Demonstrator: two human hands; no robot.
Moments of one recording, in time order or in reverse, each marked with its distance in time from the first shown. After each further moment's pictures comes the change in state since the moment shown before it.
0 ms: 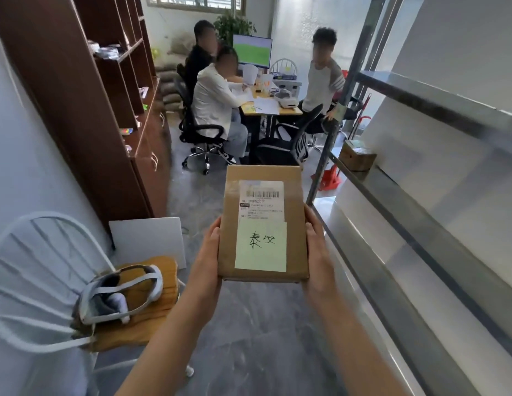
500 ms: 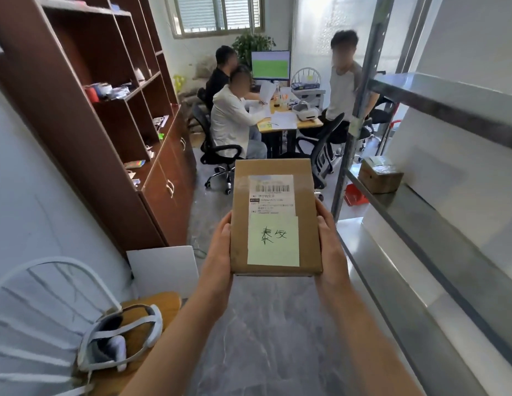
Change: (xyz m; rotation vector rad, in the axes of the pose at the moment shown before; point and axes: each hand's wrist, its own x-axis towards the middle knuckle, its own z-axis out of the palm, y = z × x) left_hand 0.131 0.029 0.127 0.121 0.061 0.113; right_hand 0.183 -0.024 -0.075 0.127 -0.104 -0.006
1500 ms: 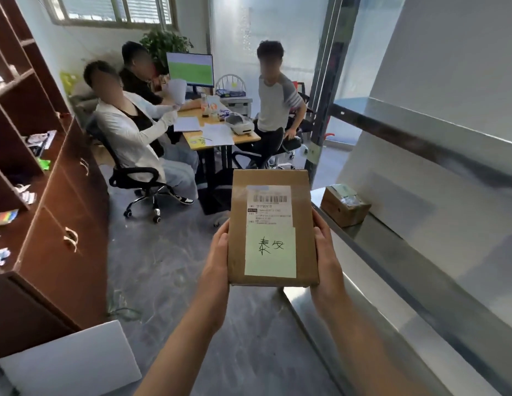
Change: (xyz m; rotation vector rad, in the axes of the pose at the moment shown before) left_hand 0.282 -0.009 0.023 -0.063 -0.298 -0.071; right_hand 0.225 0.025 0.026 -0.066 0.226 -0.058
